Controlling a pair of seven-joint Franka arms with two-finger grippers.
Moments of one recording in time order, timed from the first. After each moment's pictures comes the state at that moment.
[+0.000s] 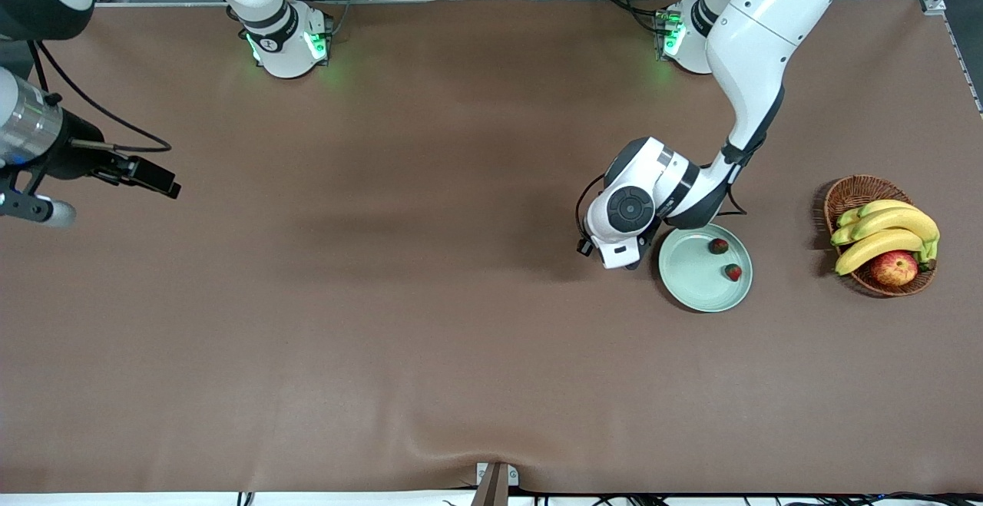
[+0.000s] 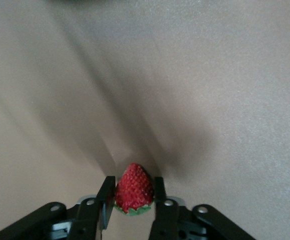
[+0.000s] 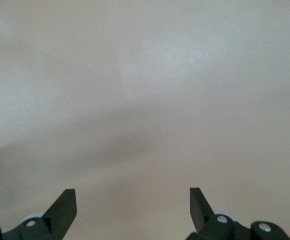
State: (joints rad) left arm -0.19 0.65 -0.39 -1.84 0.13 2.22 -1.67; right arm 0.04 0.04 0.01 -1.61 0.05 1.60 0.30
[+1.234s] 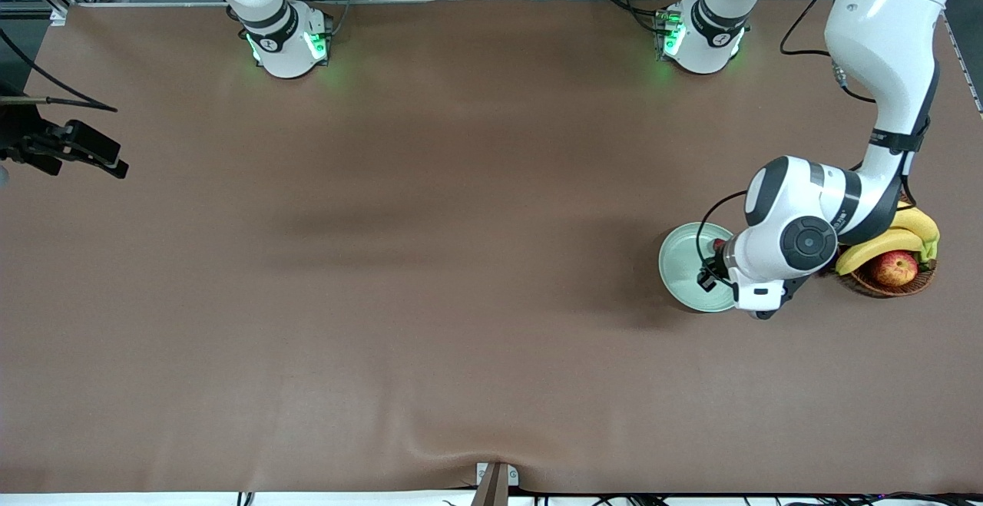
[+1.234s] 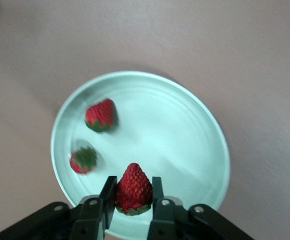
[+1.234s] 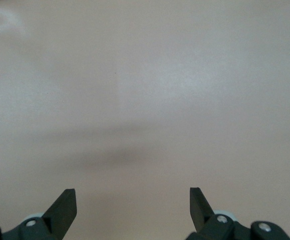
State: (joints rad) left arm 0.15 0.55 -0.36 -1.78 0.27 2.09 -1.08; right arm 0.04 0.01 -0.06 -1.53 0.03 1.57 0.05
